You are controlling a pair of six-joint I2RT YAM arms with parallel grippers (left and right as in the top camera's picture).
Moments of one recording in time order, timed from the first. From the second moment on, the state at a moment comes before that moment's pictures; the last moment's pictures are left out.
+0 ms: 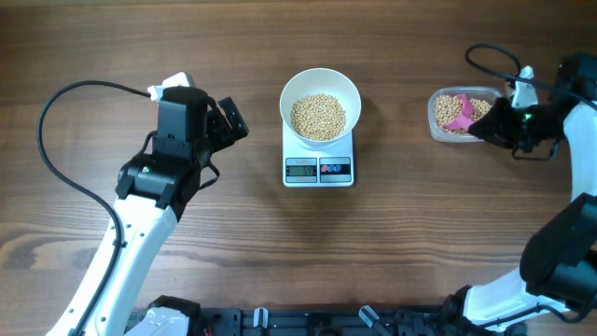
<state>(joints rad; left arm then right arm) -0.25 1.24 1.00 -0.54 -0.15 -0.60 -0.40 1.76 1.41 -1.10 -0.54 -0.08</state>
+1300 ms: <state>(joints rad) -0.25 1.24 1.00 -0.54 -0.15 -0.60 -0.71 1.86 1.41 -1.39 -1.01 -0.38</state>
